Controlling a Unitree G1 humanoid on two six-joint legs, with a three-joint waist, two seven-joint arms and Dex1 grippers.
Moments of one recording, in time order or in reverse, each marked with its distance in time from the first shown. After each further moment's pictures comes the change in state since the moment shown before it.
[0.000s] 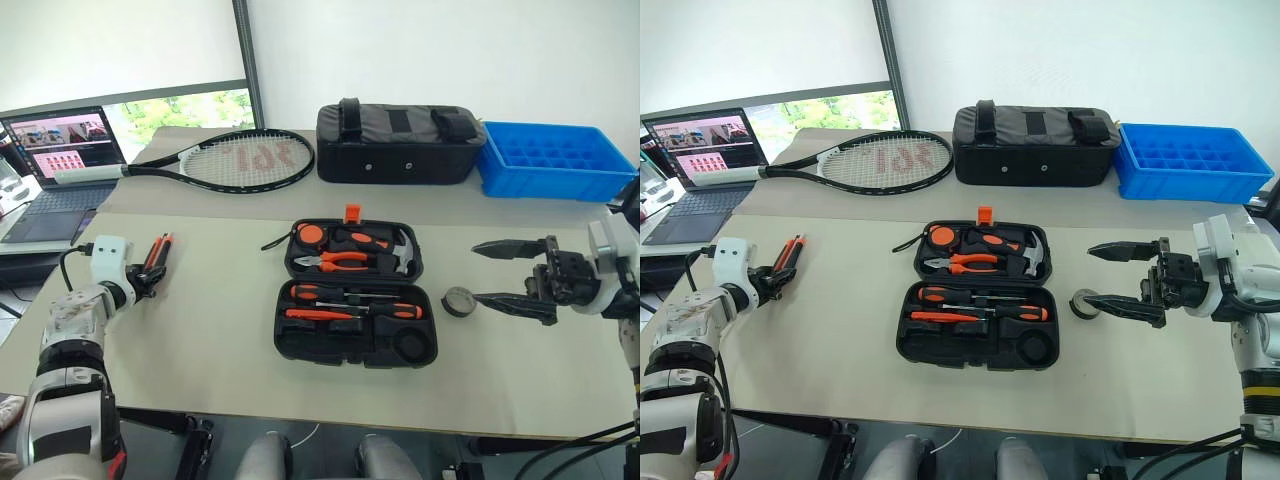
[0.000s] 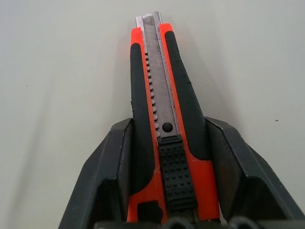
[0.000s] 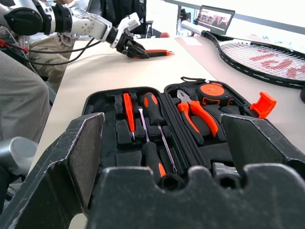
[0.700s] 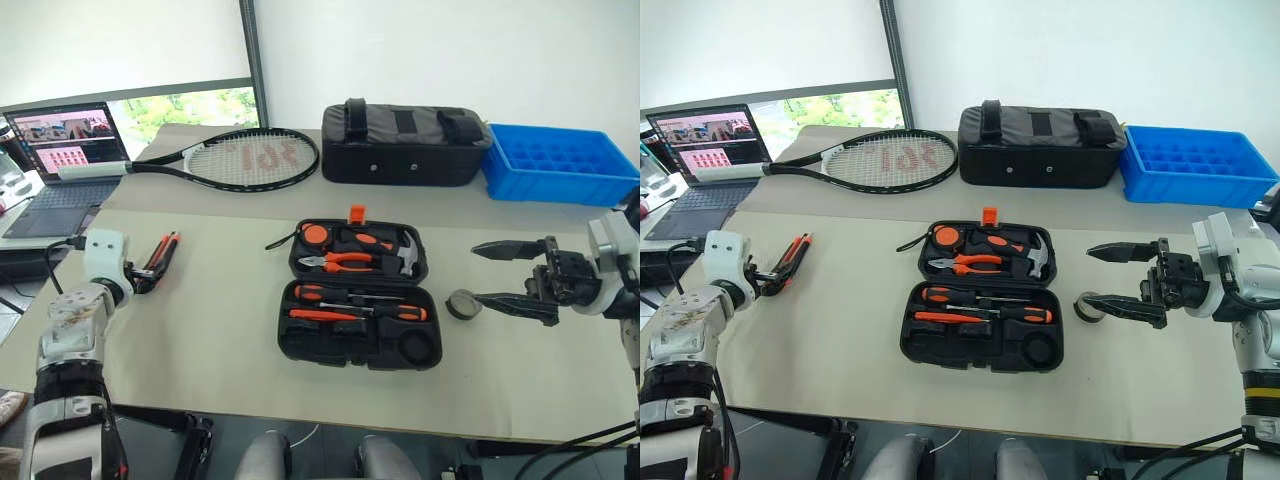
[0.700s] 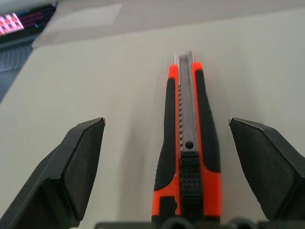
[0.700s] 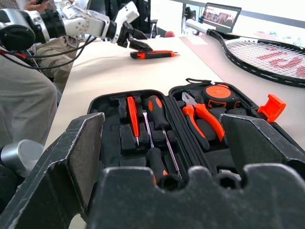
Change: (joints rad) left arm 0.137 -0.033 0.041 -0.324 0.012 0.138 0.126; right arm 0.002 0.001 -0.015 -0.032 0.002 0.068 0.000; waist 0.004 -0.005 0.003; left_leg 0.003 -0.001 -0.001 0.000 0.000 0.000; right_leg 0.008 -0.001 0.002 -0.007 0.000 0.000
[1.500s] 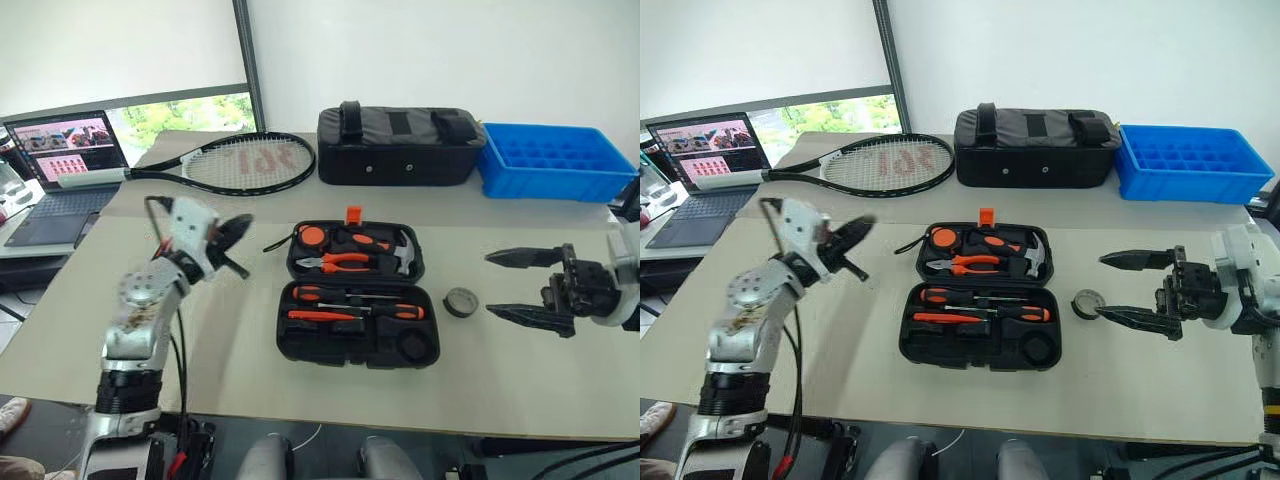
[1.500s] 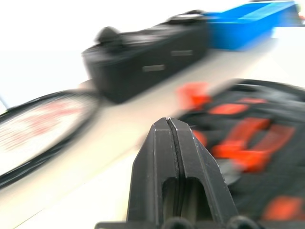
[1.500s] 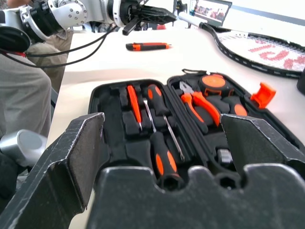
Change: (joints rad) left arm 0.107 -0.222 -0.081 -0.647 -0.086 -0.022 -0.060; right arm 0.072 -0.013 -0.068 -0.063 0.002 0.003 -0.001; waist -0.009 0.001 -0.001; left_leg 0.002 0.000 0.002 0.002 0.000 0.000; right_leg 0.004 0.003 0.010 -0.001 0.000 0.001
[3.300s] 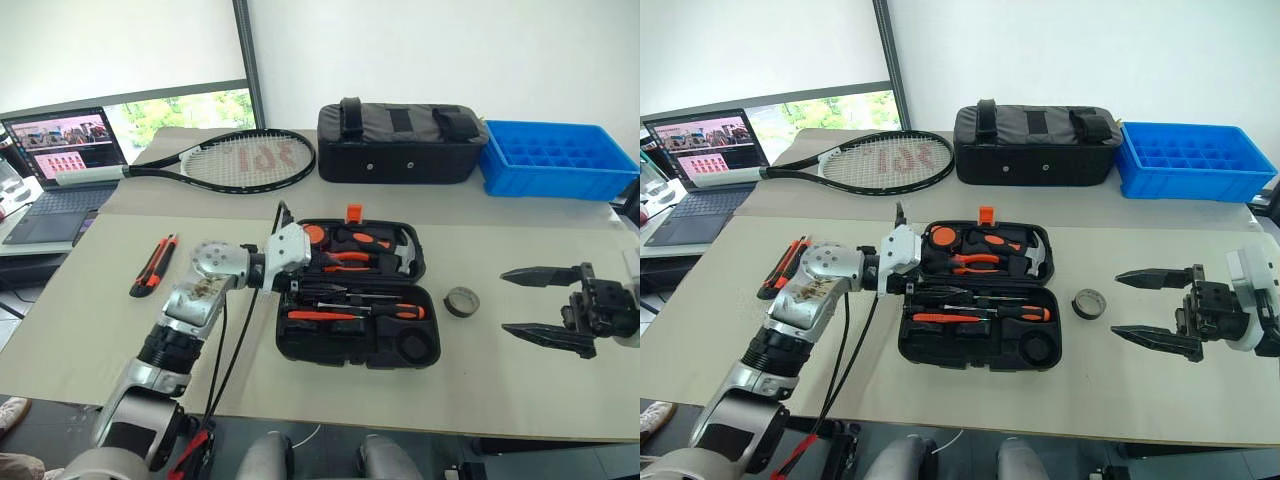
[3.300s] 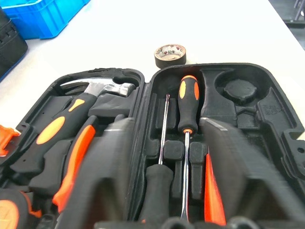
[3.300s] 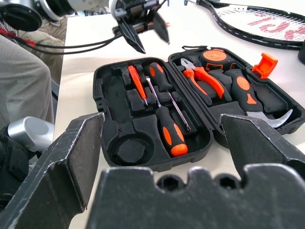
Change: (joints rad) left arm -0.251 -0.016 -0.445 0.217 0.043 -0.181 -0.651; right arm 0.174 -0.077 -0.070 -0.044 0.014 -0.008 -0.001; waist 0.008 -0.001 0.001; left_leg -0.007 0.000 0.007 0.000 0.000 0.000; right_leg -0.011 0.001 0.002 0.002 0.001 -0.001
